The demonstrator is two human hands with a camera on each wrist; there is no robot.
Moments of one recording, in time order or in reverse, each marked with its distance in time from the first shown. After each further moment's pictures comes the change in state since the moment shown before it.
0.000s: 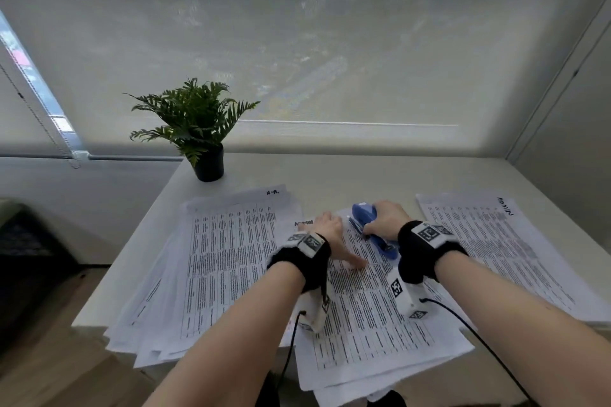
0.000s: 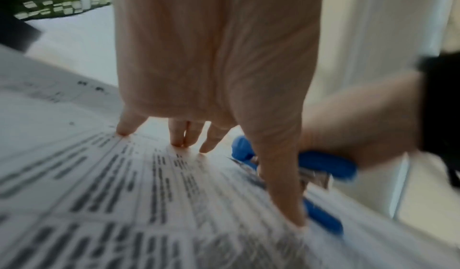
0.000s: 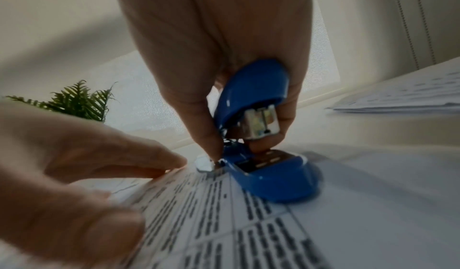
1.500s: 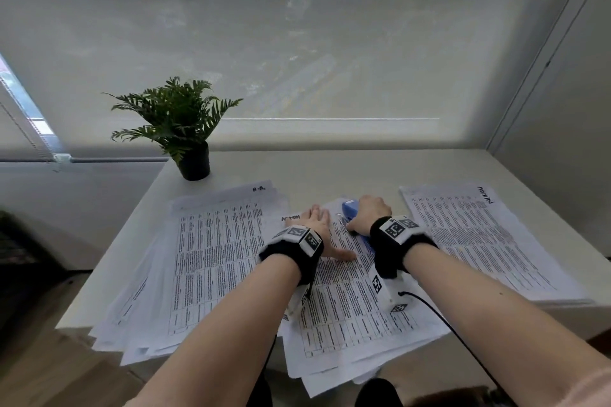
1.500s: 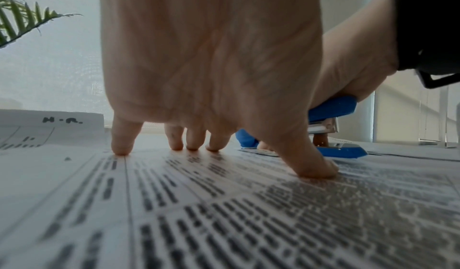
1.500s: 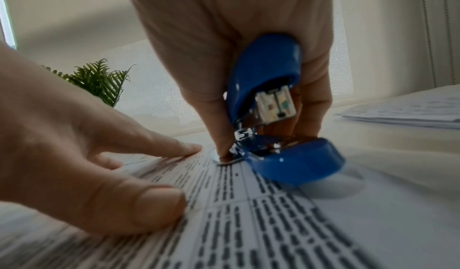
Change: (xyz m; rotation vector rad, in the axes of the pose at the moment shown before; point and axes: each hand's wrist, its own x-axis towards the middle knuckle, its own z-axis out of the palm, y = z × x) left_hand 0.006 0.000 0.010 0.214 -0.026 -0.008; right_hand -0.012 -0.010 0.007 -0.107 0.073 0.091
